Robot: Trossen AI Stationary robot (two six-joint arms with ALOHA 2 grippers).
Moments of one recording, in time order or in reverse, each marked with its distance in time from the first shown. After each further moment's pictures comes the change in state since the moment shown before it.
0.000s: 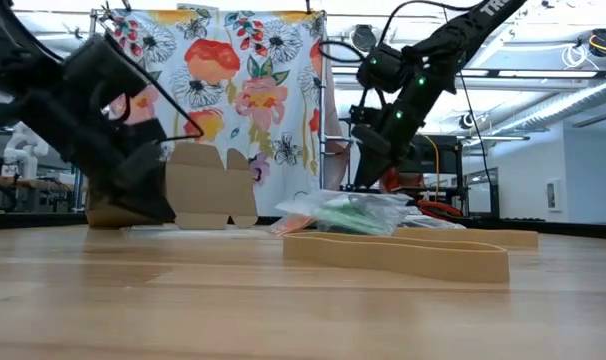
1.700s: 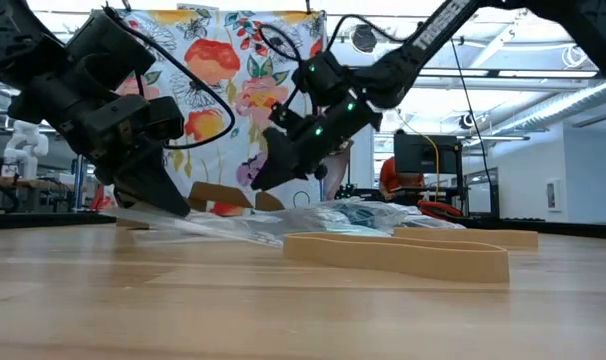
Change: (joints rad) left arm -0.130 0.123 0.084 0.153 0.355 -0.005; right arm 0.154 0.414 0.291 0.458 -0.134 -0.067
